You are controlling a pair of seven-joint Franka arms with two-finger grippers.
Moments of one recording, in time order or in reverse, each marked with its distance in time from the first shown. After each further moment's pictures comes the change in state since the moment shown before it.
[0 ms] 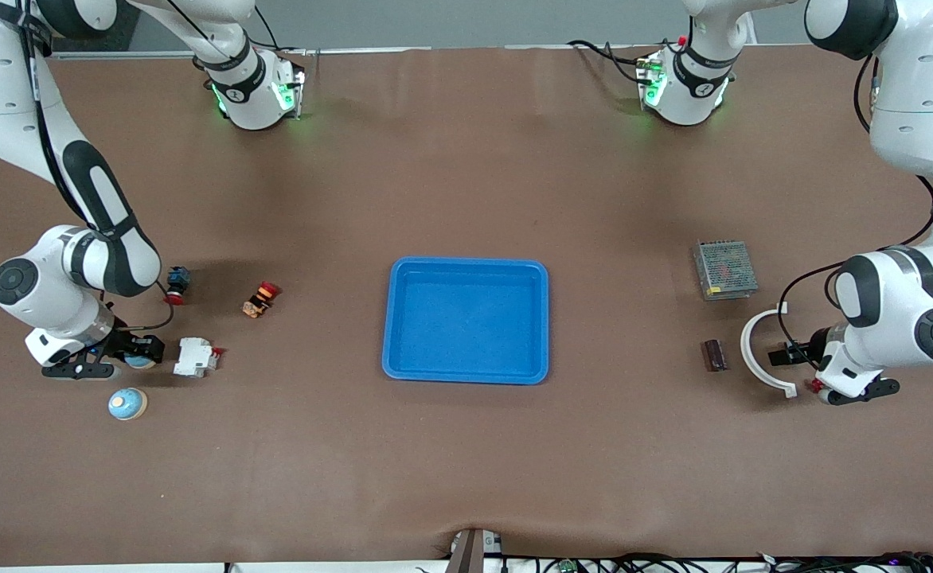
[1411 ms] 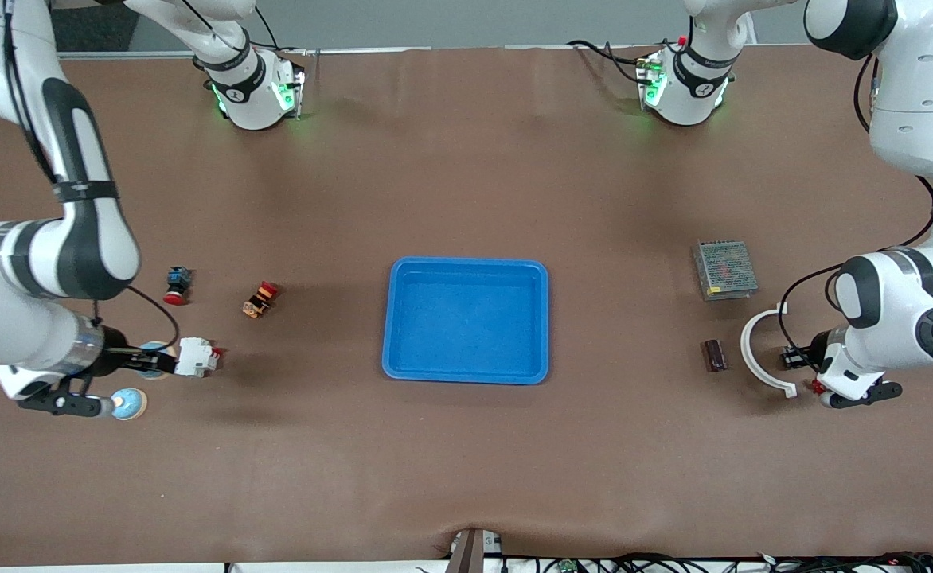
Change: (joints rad) left arm -0.004 -0.015 -0.008 0.028 0.000 -0.009 -0.015; right arm 0.163 -0.106 0.128 0.413 0.002 -0.681 0.456
